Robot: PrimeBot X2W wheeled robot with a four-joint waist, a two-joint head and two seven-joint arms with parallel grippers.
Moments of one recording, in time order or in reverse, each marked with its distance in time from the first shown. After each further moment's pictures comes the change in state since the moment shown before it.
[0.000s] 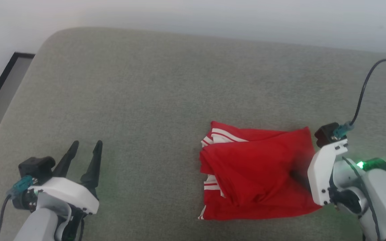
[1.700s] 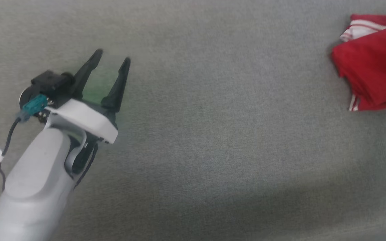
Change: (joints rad) left arm -0.385 0.043 -0.211 -0.063 0.022 0.000 0.000; right arm -0.416 -0.278 -0.298 0.195 -0.332 0.000 -0.235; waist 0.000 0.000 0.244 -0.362
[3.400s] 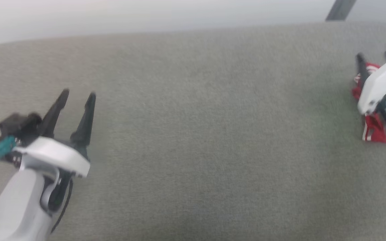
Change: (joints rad) left arm 0.216 0.037 0.162 -0.045 -0.020 0.000 0.000; right arm -0.061 0.331 -0.077 0.319 -0.086 0.000 -0.390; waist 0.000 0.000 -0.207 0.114
